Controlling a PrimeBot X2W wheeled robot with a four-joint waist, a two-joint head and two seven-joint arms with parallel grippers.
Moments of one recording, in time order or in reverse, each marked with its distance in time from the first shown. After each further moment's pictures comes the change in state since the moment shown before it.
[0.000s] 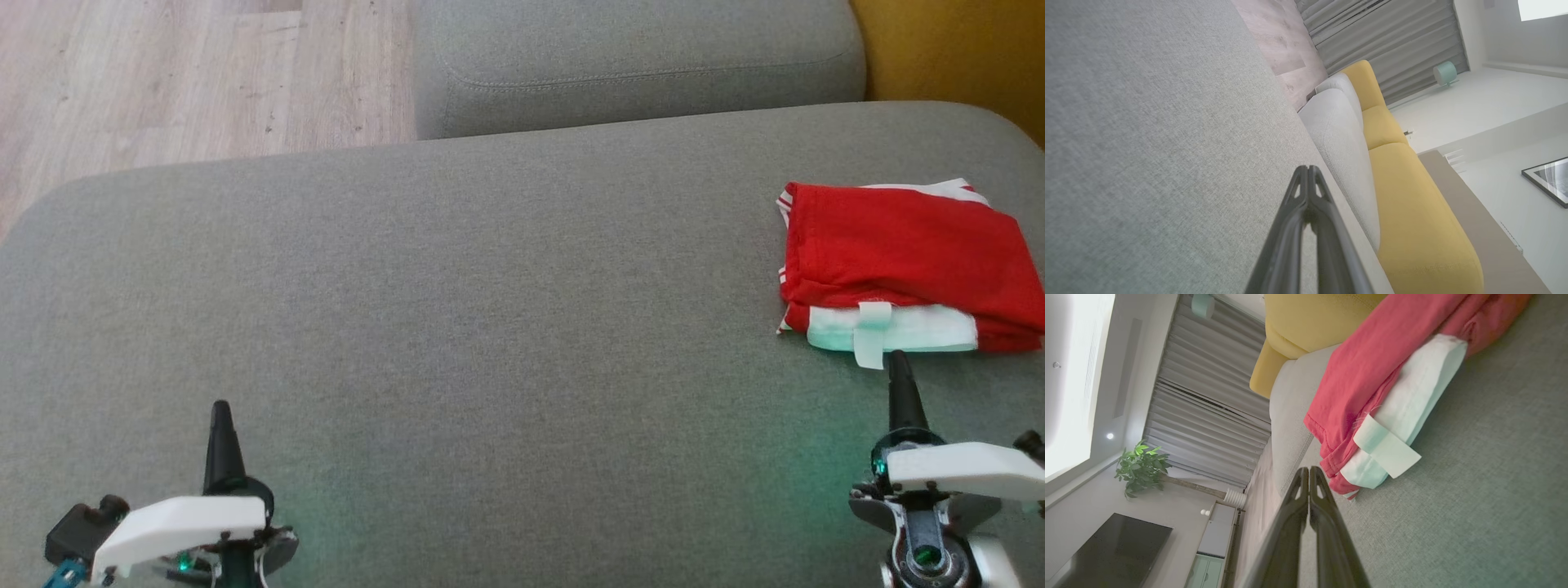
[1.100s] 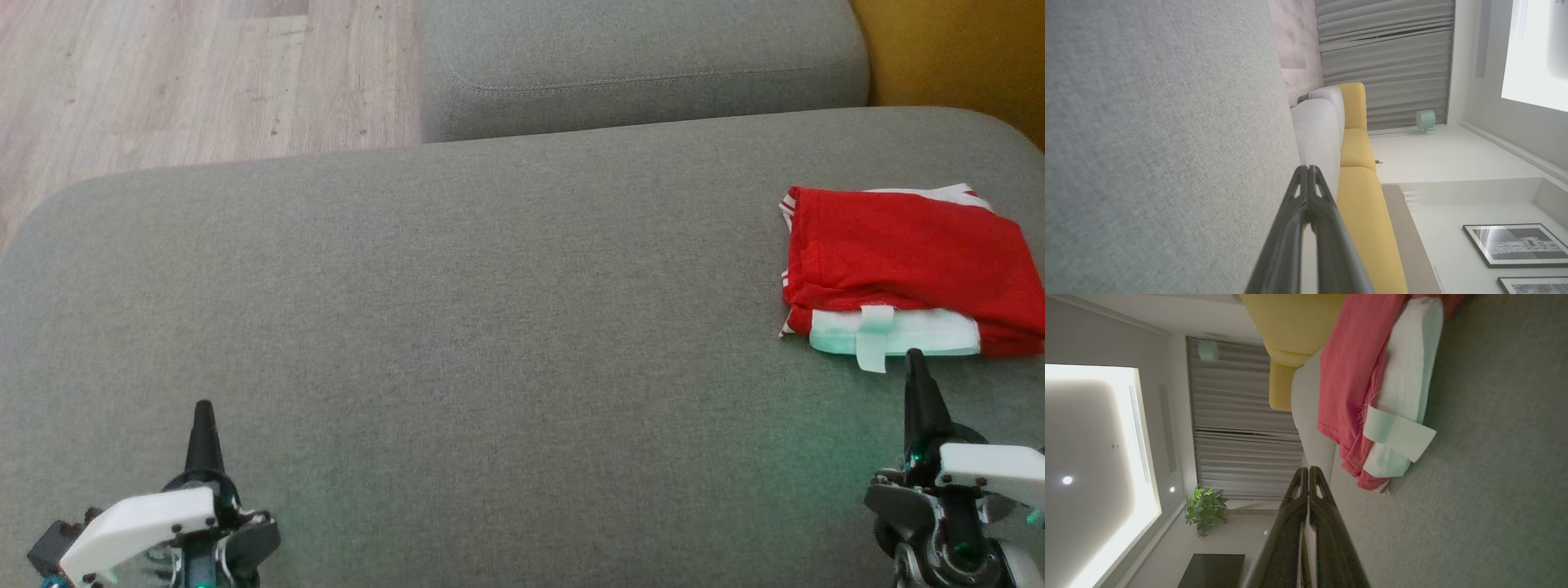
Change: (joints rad) left arm -0.017 -0.001 0.060 -0.004 -0.322 -0.001 0.096; right arm -0.002 0.001 -0.045 -0.022 0.367 0.000 0.092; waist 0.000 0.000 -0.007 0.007
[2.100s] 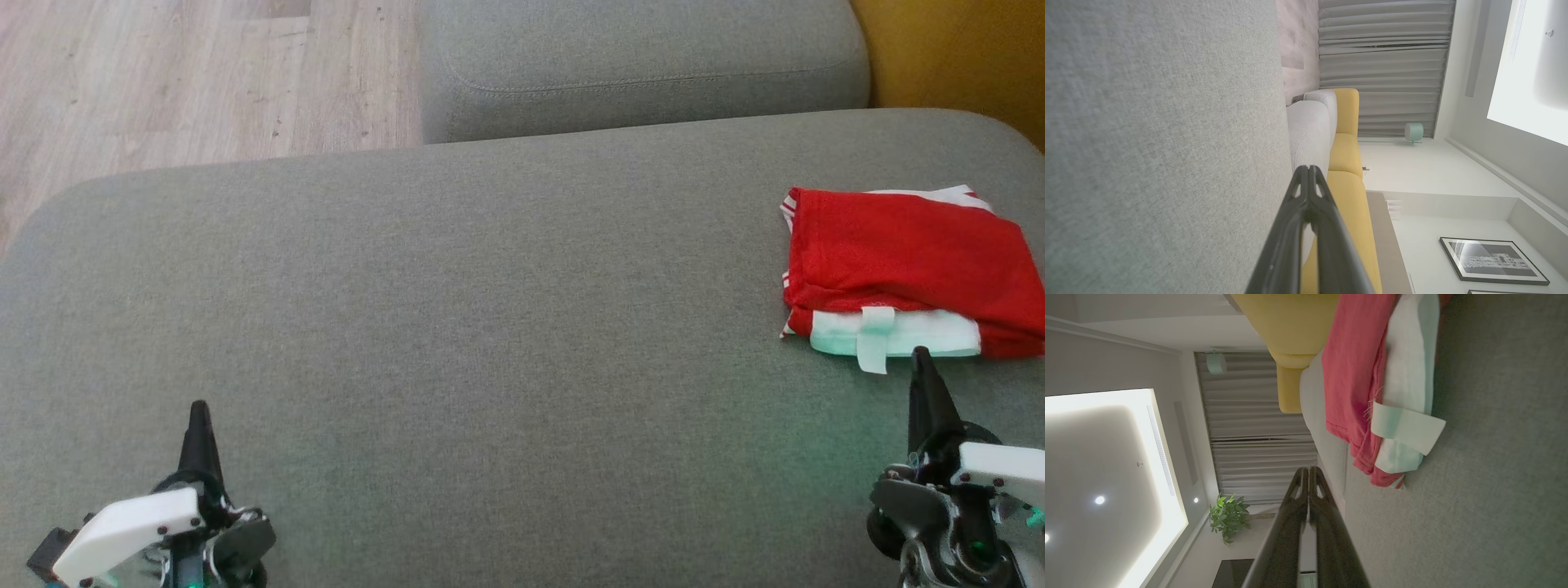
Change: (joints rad) left arm -0.002 0.000 0.018 -0.001 -0.110 -0.008 0.027; right arm 0.000 0.001 -0.019 -0.010 0.125 0.000 0.035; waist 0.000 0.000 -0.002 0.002
